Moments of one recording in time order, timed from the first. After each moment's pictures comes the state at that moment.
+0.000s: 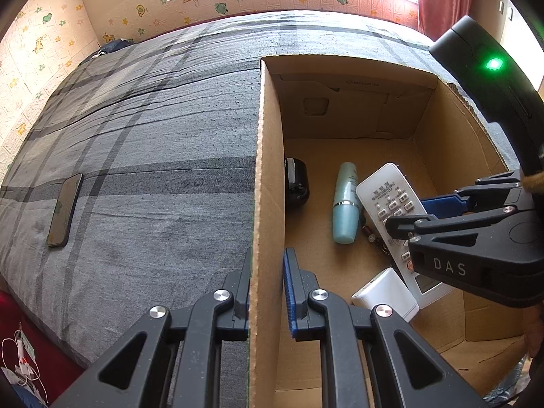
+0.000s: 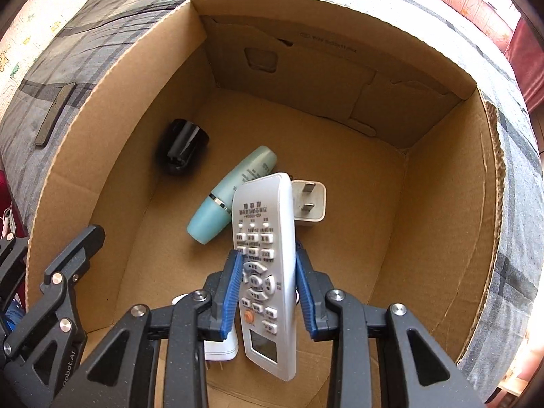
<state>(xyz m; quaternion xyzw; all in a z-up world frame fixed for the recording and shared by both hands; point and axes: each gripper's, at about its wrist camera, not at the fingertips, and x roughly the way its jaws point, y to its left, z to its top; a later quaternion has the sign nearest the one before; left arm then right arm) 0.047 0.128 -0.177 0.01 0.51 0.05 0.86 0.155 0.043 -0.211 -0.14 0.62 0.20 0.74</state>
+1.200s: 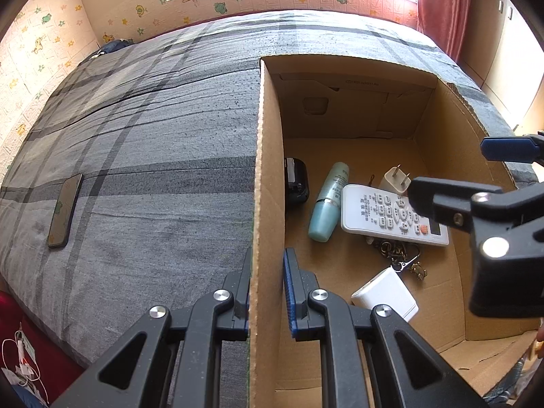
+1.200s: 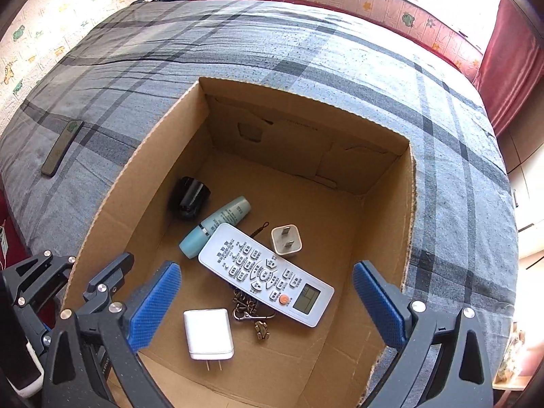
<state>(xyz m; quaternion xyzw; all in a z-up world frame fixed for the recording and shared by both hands) 0.046 0.128 -0.176 0.01 0.51 0.05 0.86 0.130 0.022 -0.136 -0.13 0.54 0.17 0.82</state>
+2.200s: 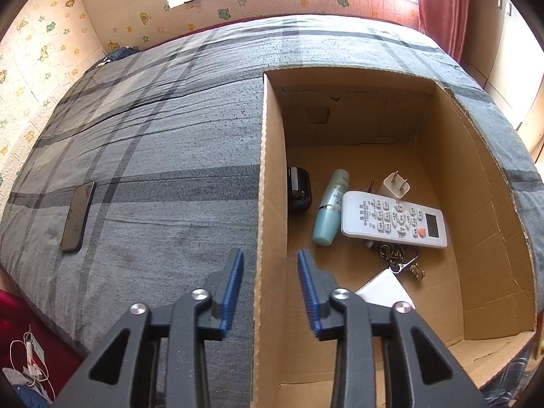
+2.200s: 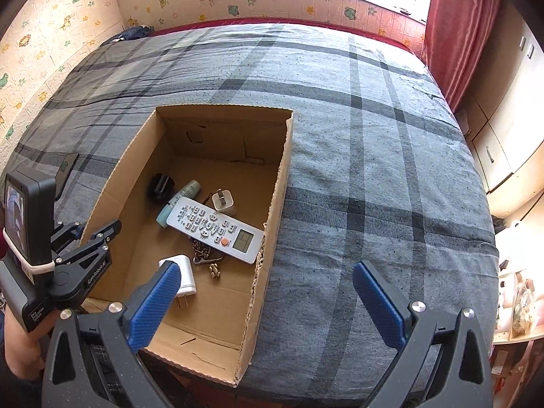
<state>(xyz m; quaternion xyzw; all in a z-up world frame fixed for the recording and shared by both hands) 0.041 0.123 -0.157 0.02 0.50 0.07 0.86 0.072 -0.074 -0.083 -0.07 0.52 0.12 0.84</state>
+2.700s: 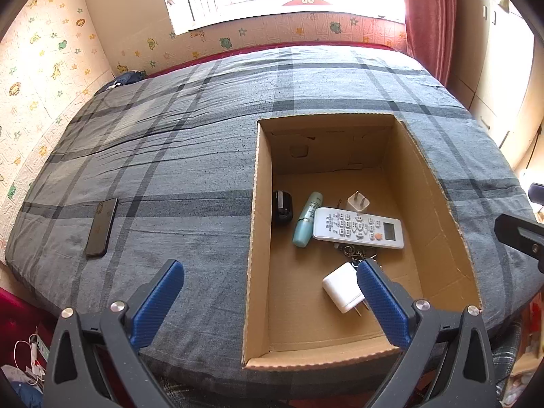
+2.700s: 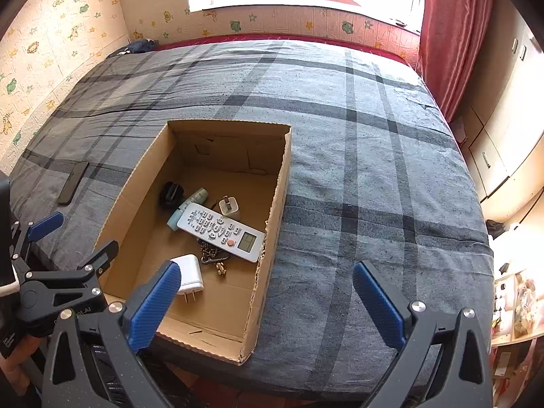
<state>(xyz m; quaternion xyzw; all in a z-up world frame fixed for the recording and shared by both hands) -0.010 0.098 -0.088 0.03 0.46 0.07 0.89 0.043 -0.084 -0.056 -0.06 0.49 0.13 0.86</state>
